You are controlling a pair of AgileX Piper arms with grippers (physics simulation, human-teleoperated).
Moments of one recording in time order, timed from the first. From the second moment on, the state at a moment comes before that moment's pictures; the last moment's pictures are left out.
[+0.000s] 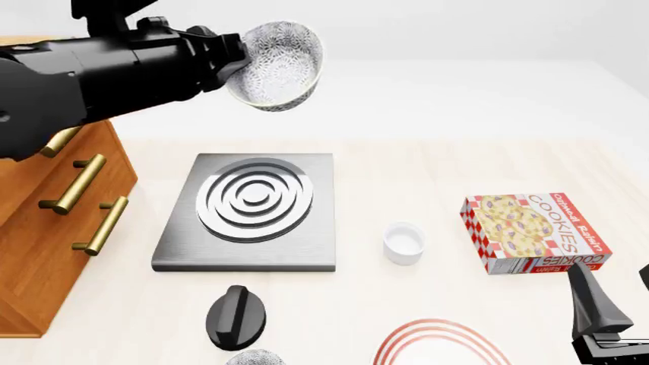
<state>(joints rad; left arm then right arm) -0.54 1.22 -1.18 0.27 -0.42 0.00 0.00 0.00 0.00 0.00</state>
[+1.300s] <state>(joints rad) -0.77 1.33 -1.09 0.20 -0.43 0.00 0.00 0.00 0.00 0.00</state>
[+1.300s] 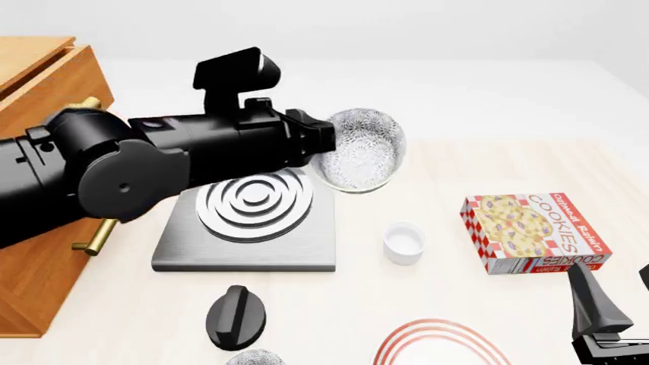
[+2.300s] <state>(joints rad) -0.89 1.43 -1.03 0.13 -0.58 0.00 0.00 0.00 0.00 0.00</state>
